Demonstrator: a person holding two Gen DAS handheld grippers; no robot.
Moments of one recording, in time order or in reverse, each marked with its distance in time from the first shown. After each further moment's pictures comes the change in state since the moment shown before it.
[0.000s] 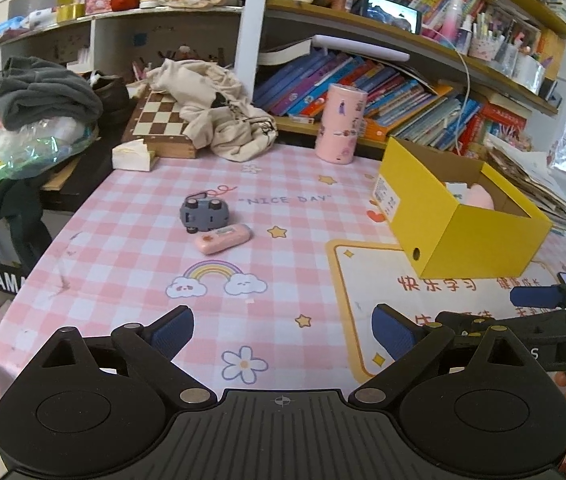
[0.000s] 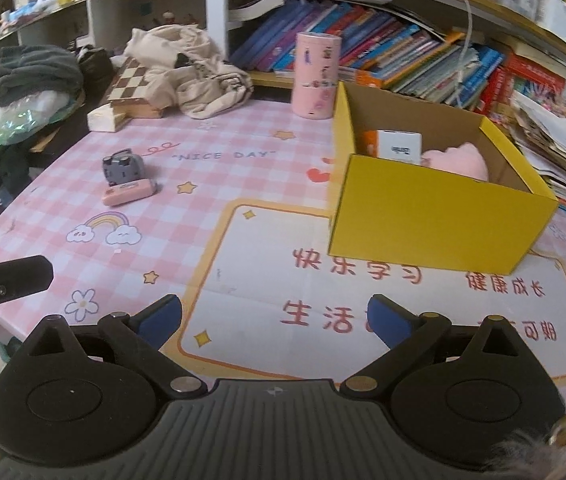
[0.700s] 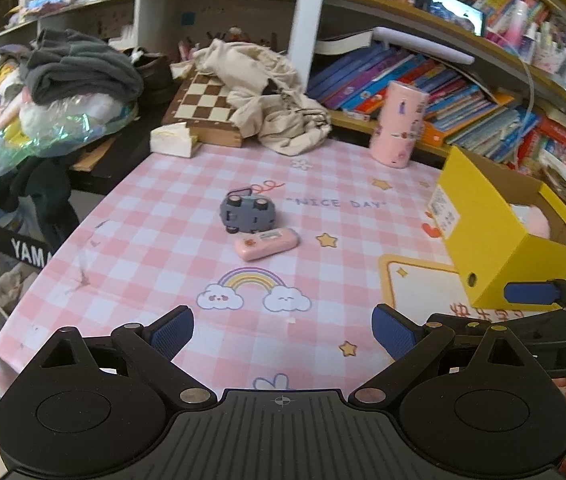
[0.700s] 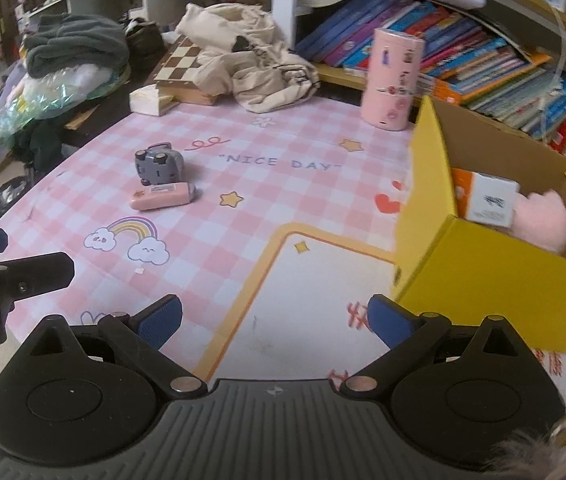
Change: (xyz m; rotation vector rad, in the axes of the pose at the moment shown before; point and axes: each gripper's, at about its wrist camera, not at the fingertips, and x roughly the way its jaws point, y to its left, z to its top) left arm 0.039 0.019 0.018 -0.107 0.033 0.128; right arm 0.063 0.014 0.046 -0.144 0.047 0.155
